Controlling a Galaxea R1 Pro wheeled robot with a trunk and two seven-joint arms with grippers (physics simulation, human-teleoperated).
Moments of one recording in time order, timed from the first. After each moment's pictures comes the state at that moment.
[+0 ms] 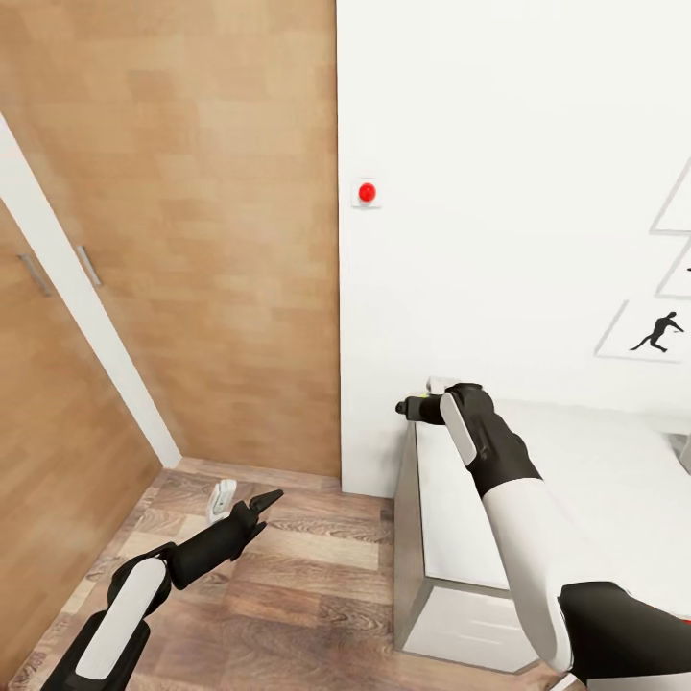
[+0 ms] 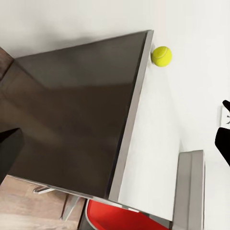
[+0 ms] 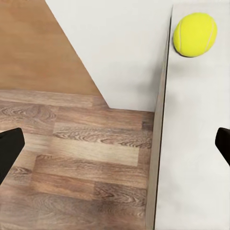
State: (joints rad) left arm -0.28 0.10 -0.02 -1.30 1.18 0.70 -0.07; right arm -0.97 0.09 0.03 -0.89 -0.20 0.88 -0.12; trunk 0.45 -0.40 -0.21
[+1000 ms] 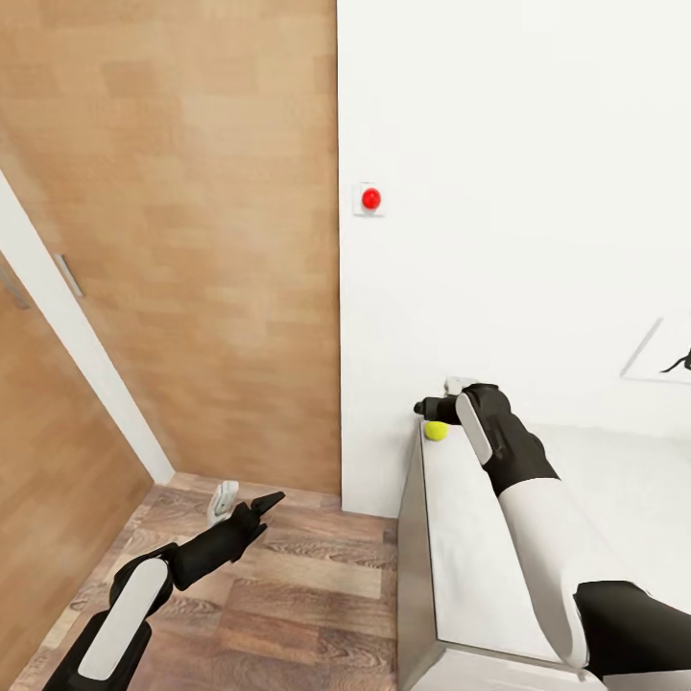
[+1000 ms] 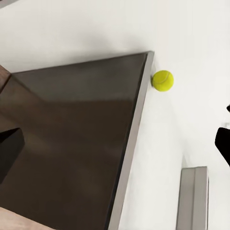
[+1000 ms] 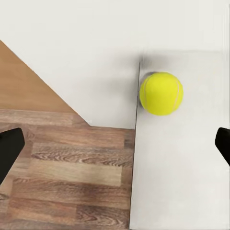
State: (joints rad) left arm -0.28 0.10 -0.02 -1.29 1.17 0.70 -0.06; right arm -0.97 0.03 0.02 -0.89 -0.20 0.88 -0.14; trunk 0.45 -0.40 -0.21
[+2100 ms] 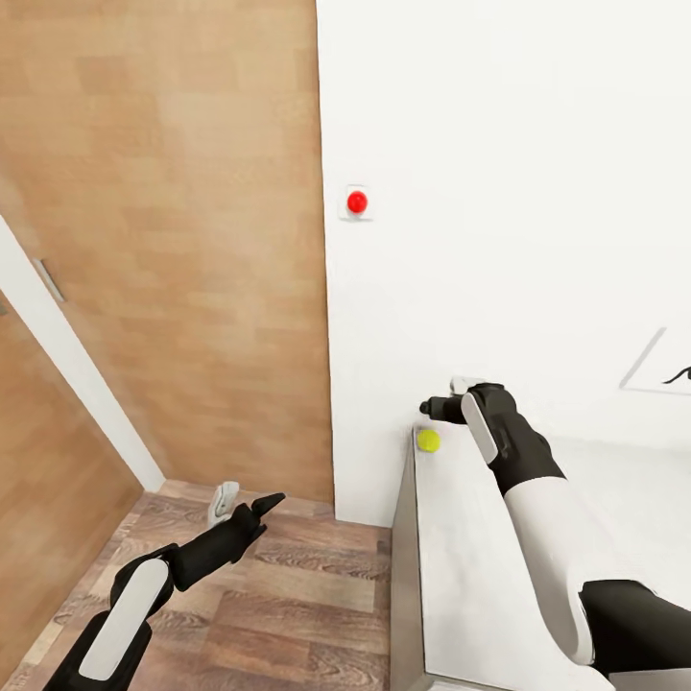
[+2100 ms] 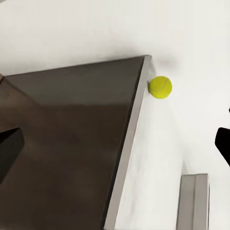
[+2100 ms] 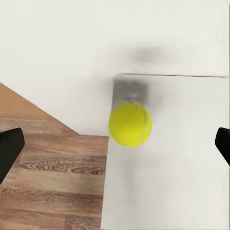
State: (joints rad) left arm -0.28 0.10 -0.03 -1.29 1.17 0.70 -0.06; right arm -0.98 0.01 0.02 -0.89 -0.20 0.88 -0.14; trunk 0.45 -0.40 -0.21
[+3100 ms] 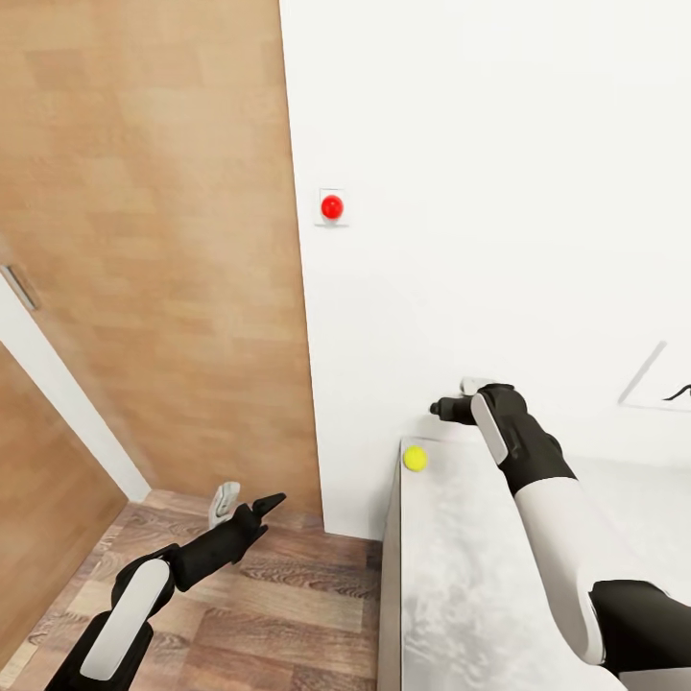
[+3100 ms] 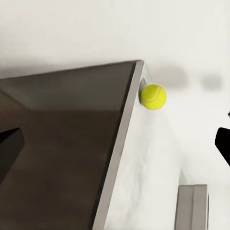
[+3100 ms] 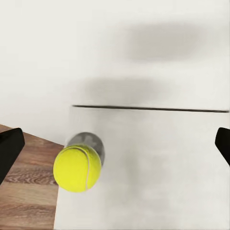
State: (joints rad) left arm -0.28 0.10 -0.03 -1.29 1.17 0.69 -0.06; right arm -0.98 -0.03 0.02 -0.89 -0.20 0.88 -0.14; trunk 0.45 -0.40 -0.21
